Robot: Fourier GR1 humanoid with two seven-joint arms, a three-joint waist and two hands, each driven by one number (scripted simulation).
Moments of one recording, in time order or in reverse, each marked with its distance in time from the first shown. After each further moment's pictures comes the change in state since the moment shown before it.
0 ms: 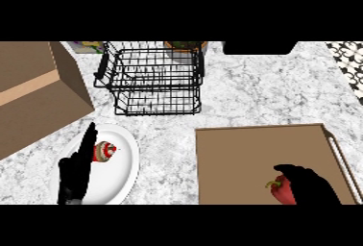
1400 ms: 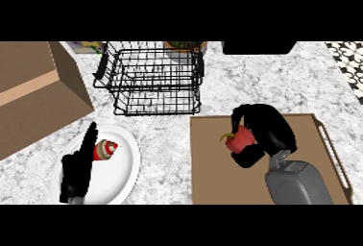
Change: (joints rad) left arm -0.012 -0.034 0.034 0.015 -0.040 -0.016 0.023; right arm -0.556 0.284 -0.128 0.189 -0.162 0.192 -0.028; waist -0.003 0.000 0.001
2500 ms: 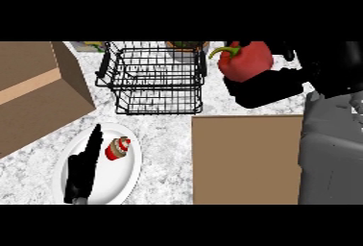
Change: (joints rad) left arm 0.000 -0.026 0.007 0.032 -0.021 -0.029 -0.009; right arm -0.636 0.024 -0.204 -0.180 -0.218 0.126 0.420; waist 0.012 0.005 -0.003
